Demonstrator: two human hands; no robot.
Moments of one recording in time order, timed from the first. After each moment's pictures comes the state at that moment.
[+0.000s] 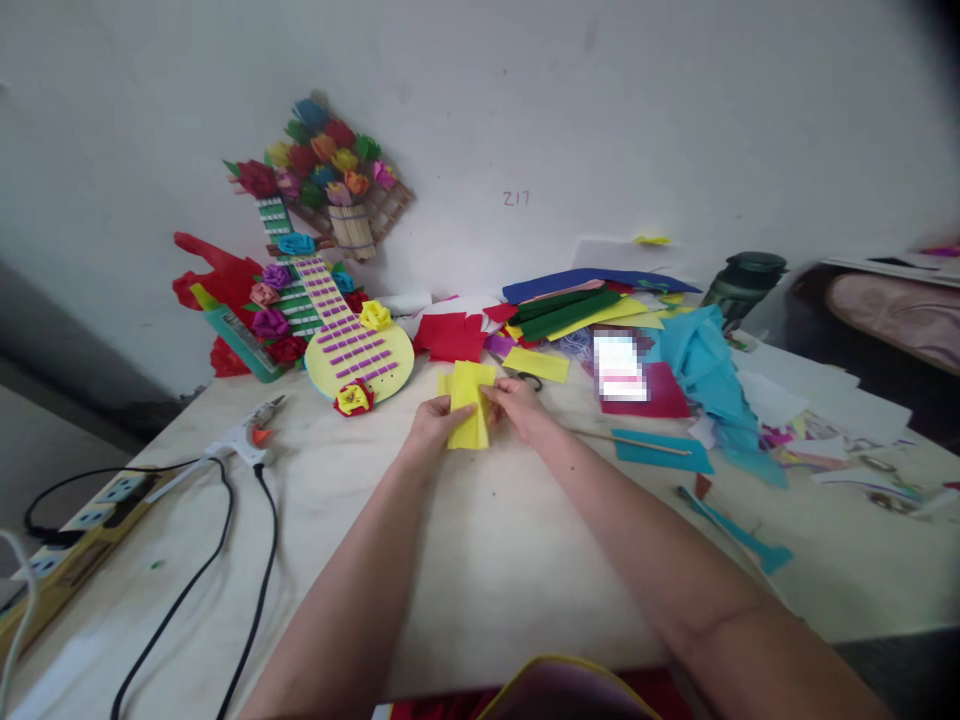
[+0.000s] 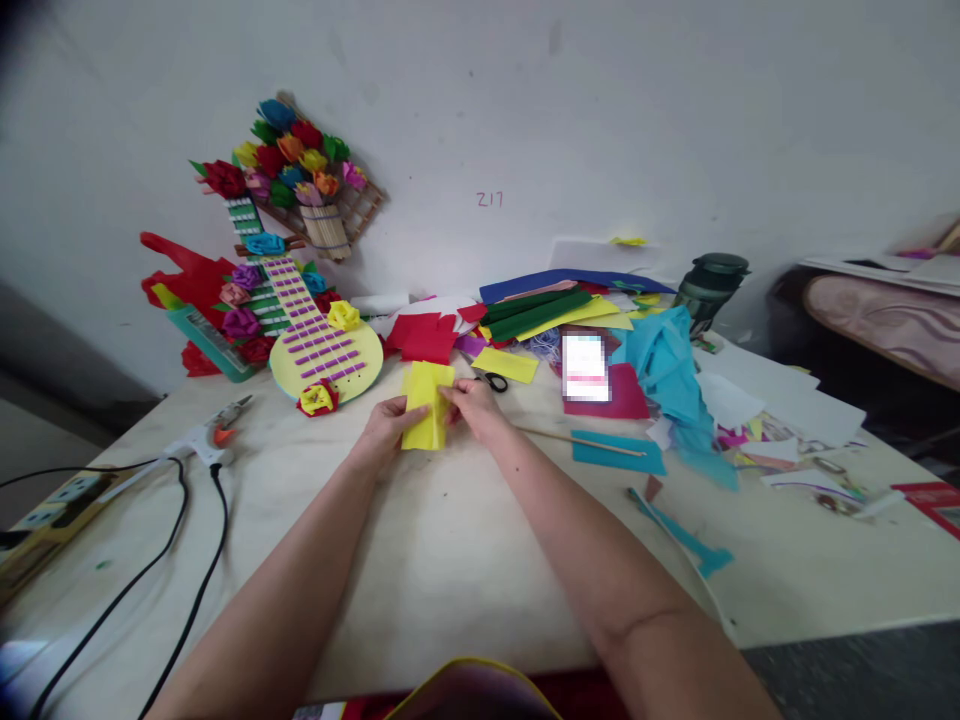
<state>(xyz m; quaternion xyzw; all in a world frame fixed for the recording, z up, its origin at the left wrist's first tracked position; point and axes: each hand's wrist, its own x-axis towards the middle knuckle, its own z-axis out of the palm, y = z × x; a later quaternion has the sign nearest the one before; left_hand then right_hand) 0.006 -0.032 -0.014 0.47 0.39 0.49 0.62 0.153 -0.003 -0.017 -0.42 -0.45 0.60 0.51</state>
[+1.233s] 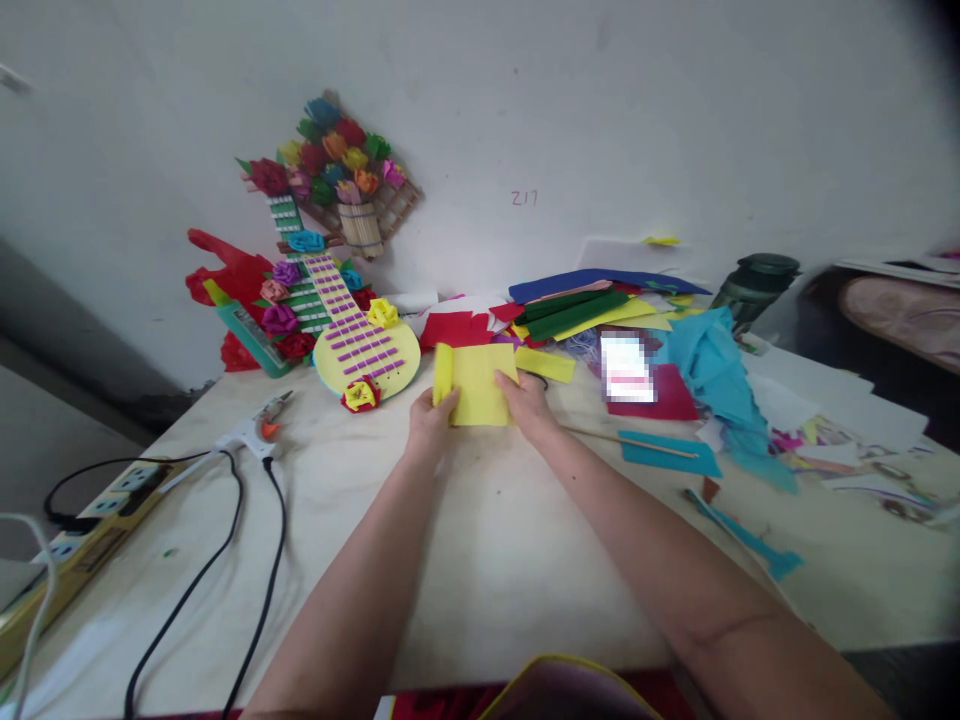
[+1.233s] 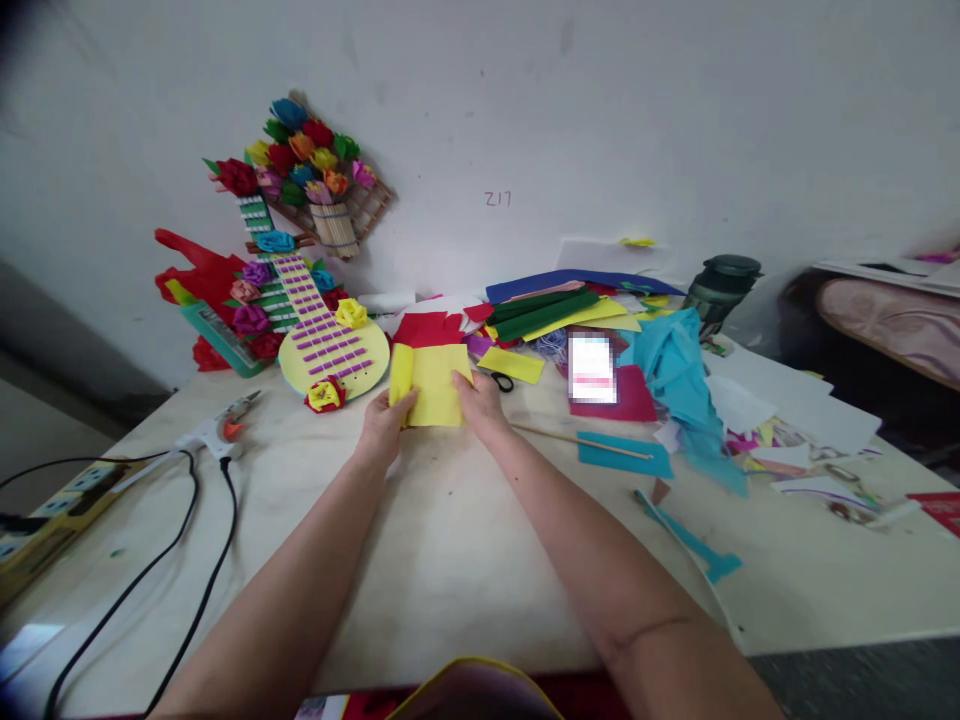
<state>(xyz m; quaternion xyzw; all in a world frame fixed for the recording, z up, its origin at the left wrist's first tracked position) 0.004 -0.022 -0.022 0.41 0.48 0.59 0.50 0.151 -0.003 -0.021 -0.46 -0.53 0.39 0.59</state>
